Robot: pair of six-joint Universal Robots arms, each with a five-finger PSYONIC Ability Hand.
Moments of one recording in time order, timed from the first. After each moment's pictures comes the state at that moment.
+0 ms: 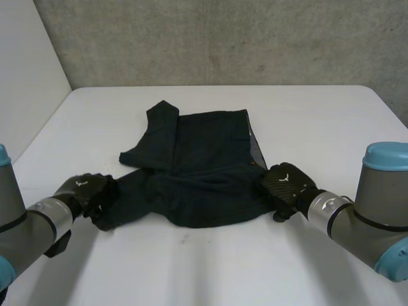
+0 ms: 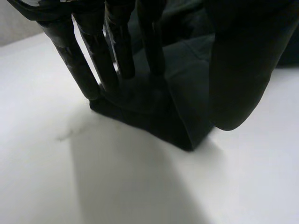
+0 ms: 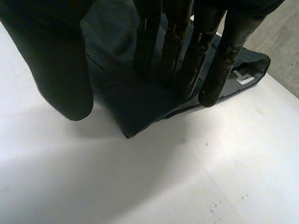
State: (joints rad) left arm 4.57 -1.86 -1.87 3.18 -1.38 3.38; right arm 1.88 -1.05 1.67 -0.14 1.13 2.57; left_hand 0.55 0.54 0.55 0.55 0.37; right_hand 0.63 0.74 0.74 0.73 0.53
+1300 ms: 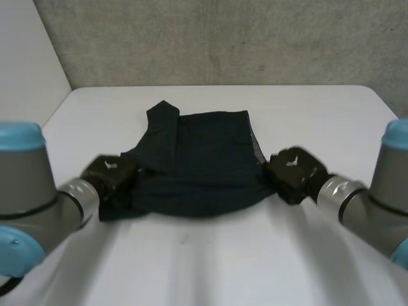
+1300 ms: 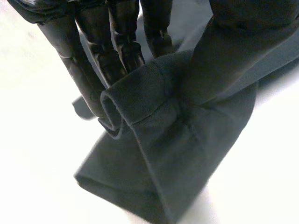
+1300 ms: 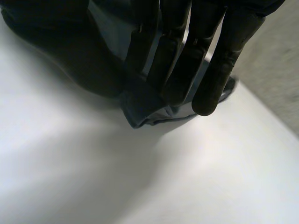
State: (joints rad) left arm 4.41 -1.94 -1.68 3.13 -1.43 3.52; right arm 1.87 -1.16 1.63 -0.04 1.16 2.56; left_hand 1.11 1.19 1.18 1.19 0.97; right_hand 0.89 1.17 1.19 1.19 0.98
